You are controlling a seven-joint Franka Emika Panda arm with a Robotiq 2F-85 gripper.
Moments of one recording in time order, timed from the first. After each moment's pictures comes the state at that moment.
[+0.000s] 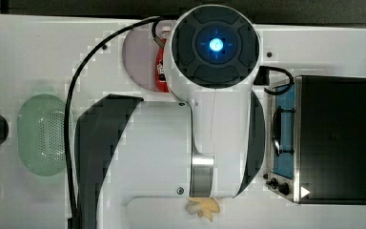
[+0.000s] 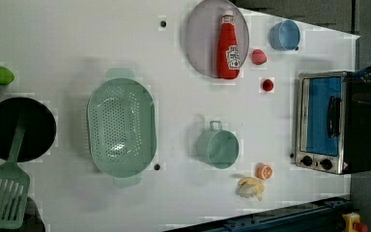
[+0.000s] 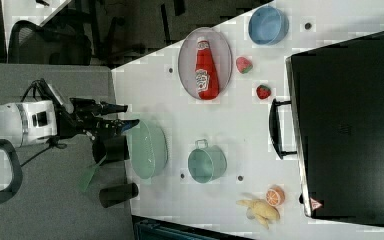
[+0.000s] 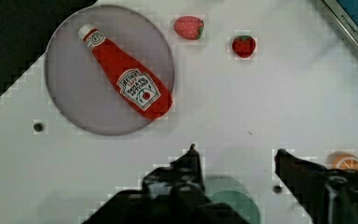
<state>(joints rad) -0.02 -0.03 0.02 -1.79 0.01 0.21 -0.03</state>
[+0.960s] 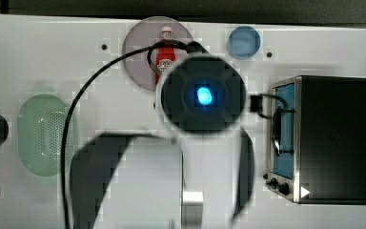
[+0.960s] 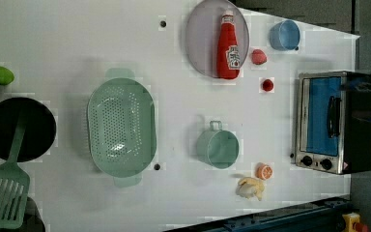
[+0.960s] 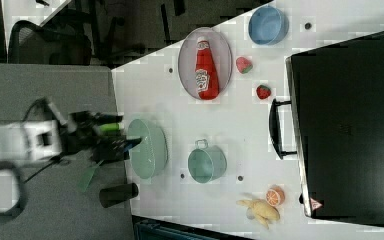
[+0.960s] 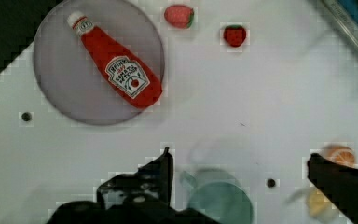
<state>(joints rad) -0.09 -0.09 0.10 -1.92 0.01 0.29 -0.03</state>
